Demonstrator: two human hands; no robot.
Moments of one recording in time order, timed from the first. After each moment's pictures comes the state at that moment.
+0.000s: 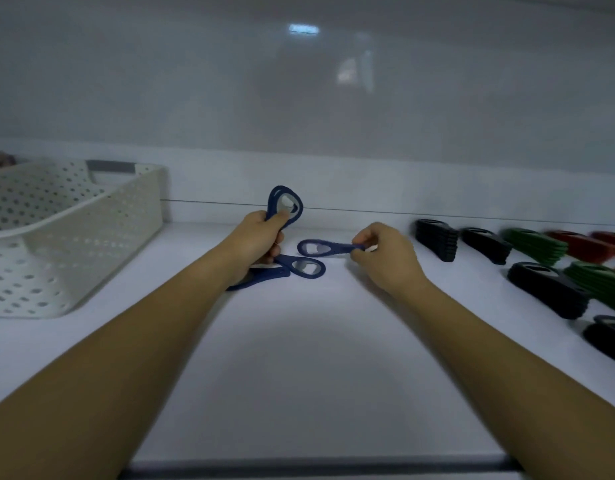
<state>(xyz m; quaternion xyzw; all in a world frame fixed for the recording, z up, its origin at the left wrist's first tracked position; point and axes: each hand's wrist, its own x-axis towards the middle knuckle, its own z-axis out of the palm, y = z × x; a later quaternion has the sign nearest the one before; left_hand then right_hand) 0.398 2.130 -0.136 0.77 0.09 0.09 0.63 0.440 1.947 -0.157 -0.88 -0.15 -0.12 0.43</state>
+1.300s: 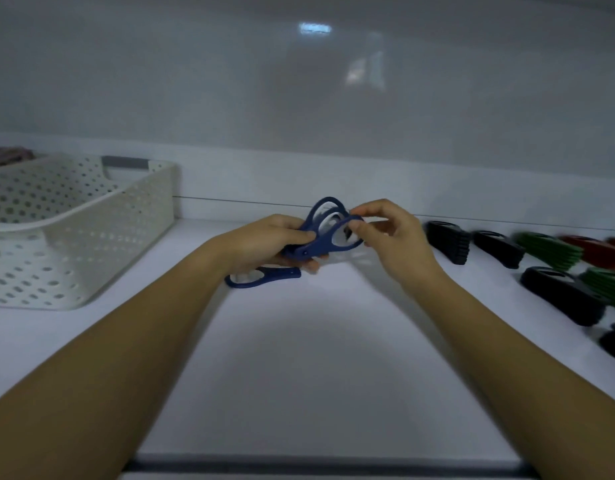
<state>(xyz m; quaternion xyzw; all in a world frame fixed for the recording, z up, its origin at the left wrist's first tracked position) 0.386 2.138 -0.126 0.80 -0.04 -0.06 0.60 0.427 1.953 -0.138 -0.74 -0.30 -0.13 0.59</state>
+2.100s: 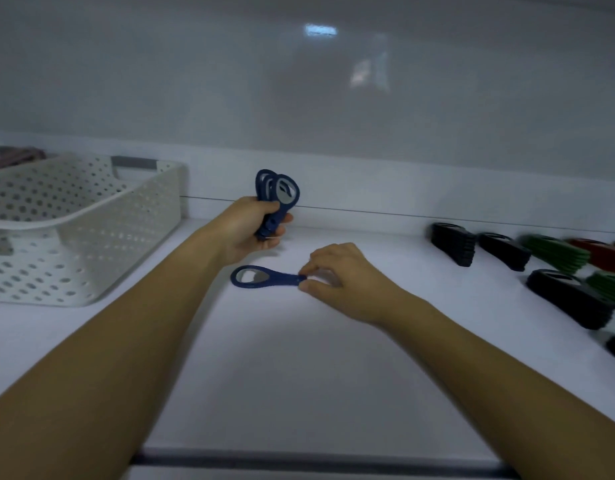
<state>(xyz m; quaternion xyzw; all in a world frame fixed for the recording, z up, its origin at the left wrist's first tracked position) 0.387 2.158 -0.117 0.71 0.10 0.07 0.70 0.411 1.982 -0.166 -0.87 -0.43 -0.07 0.21</state>
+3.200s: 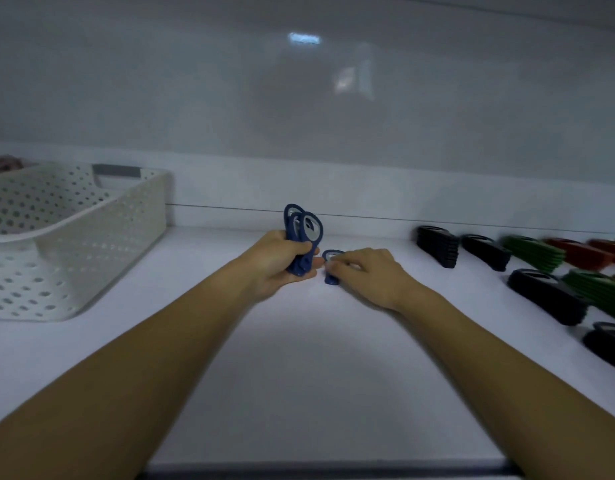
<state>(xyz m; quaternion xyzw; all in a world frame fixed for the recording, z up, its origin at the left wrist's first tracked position) 0.394 2.110 -0.142 0.64 0.08 0.00 0.76 0.435 1.952 -0.159 -0.94 -0.25 -0.03 0.21</state>
